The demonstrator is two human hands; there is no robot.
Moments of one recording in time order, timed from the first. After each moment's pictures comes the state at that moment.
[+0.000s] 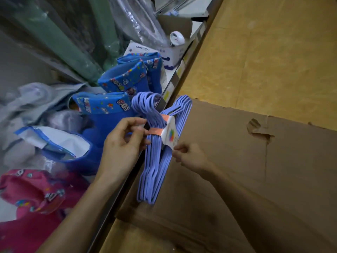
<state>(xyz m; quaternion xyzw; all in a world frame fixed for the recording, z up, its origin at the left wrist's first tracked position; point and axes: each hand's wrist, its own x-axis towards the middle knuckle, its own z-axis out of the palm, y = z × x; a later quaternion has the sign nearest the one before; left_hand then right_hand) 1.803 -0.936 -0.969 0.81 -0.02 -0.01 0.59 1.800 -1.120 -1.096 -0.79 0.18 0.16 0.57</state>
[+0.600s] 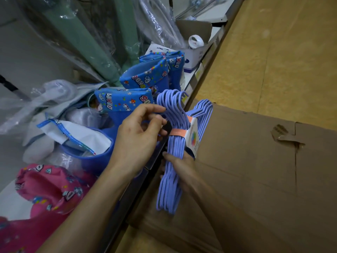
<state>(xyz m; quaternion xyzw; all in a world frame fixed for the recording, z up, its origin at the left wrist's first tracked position) 1.816 -0.928 -0.960 0.80 -0.06 0.02 0.60 1.813 -1.026 -1.136 -0.51 0.26 0.12 0.81</state>
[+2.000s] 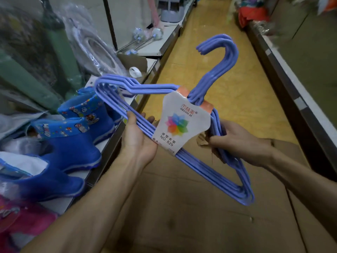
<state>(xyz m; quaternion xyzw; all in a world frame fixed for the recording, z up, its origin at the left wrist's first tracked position) 1.798 -1.087 -0.912 0.33 0.18 -0.23 0.90 1.695 -1.295 -0.893 -0.83 0.10 0.07 0.55</state>
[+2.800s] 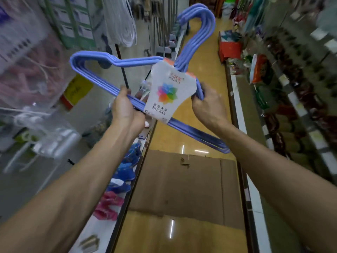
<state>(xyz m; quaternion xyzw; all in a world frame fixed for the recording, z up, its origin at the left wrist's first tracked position) 1.673 -1.055 -0.223 0.40 0.15 -0.14 0.89 1.599 -1.232 -0.235 -0.88 0.19 -0.23 0.37</state>
